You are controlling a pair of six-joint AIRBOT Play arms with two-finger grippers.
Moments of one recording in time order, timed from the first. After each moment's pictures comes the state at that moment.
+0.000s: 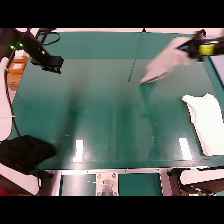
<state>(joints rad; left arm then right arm) -0.07 -1.74 2.03 1.36 -1.64 -1.40 -0.39 -1.57 1.78 -0.67 1.34 1.50</state>
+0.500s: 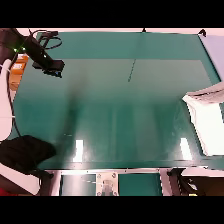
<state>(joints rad) -0.07 -1.74 1.99 1.36 -1.64 -1.40 -0.97 -1.49 1.79 -0.83 1.56 1.64</state>
